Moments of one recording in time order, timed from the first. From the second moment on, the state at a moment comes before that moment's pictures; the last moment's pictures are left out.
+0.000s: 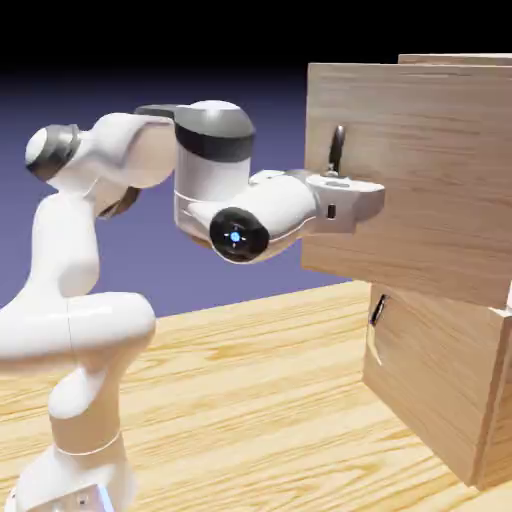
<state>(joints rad) 1.43 1.02 -2.47 -2.66 2.04 1.00 -0.97</state>
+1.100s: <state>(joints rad) 1.11 -0.17 -2.13 -1.82 1.08 0.81 -1.26</state>
